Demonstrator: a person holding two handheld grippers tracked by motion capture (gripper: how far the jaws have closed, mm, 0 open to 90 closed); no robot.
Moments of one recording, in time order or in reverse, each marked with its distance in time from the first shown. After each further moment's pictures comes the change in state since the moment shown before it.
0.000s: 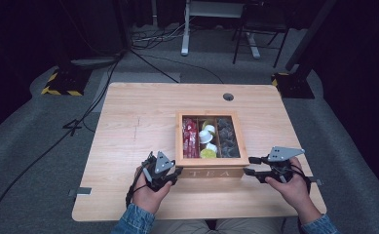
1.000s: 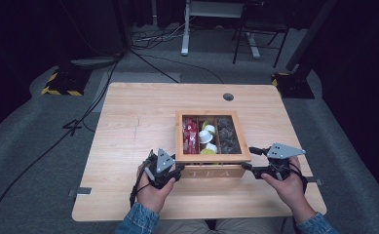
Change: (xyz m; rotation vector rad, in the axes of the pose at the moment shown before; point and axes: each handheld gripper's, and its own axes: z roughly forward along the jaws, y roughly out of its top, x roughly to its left) left arm -0.004 0.009 0.004 -0.110 0.048 -0.044; right arm 0.000 0.009 0.005 -0.116 -0.119 -0.026
